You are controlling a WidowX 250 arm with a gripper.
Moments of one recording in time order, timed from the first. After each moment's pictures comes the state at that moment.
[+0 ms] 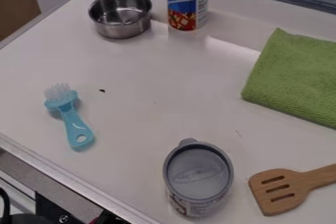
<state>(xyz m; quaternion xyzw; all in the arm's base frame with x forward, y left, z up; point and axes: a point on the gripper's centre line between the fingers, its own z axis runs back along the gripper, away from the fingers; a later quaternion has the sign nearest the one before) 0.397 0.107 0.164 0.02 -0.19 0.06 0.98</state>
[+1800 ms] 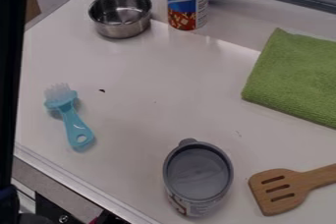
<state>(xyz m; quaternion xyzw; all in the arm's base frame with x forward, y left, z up) 0.489 0.084 0.113 0.00 -0.16 0.17 0.97</state>
